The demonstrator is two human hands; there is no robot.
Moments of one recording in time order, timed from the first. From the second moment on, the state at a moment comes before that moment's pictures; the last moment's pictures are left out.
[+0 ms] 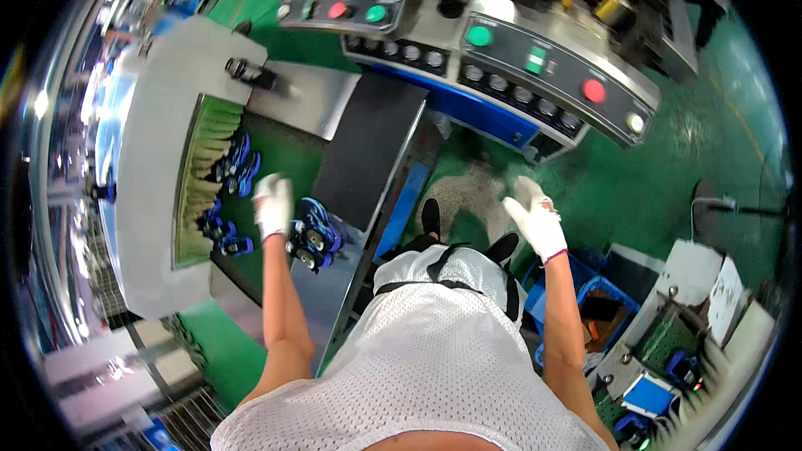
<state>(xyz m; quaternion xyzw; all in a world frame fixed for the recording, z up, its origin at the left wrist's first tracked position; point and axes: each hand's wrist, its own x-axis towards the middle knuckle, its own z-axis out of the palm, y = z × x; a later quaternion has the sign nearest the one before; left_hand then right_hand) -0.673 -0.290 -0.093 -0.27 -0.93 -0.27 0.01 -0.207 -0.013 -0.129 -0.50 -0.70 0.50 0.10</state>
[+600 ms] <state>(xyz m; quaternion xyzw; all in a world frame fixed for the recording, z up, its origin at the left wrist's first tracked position) -0.621 -0.435 -0.232 0.05 -0.90 -0.44 -0.07 -0.647 -0.250 -0.179 -0.04 -0.87 0.38 -0.31</state>
